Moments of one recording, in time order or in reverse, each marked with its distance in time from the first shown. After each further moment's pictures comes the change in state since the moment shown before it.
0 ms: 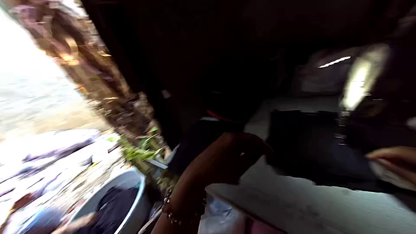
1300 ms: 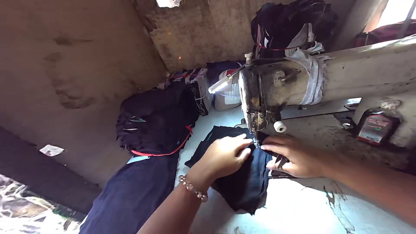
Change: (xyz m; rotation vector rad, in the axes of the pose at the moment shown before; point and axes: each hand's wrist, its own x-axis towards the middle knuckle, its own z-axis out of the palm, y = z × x) left_hand 0.146 -0.014 0.096 0.377 -0.379 -0.038; right_hand 0.004 0.061 0.028 -0.039 -0.116 -0.118
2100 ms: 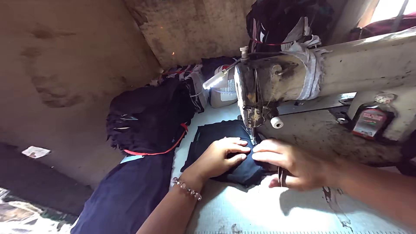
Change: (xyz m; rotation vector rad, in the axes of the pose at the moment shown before) left_hand 0.002 -0.039 0.034 -0.266 0.159 0.256; right_hand -0.004 -0.014 0.012 0.021 0.100 -0.243
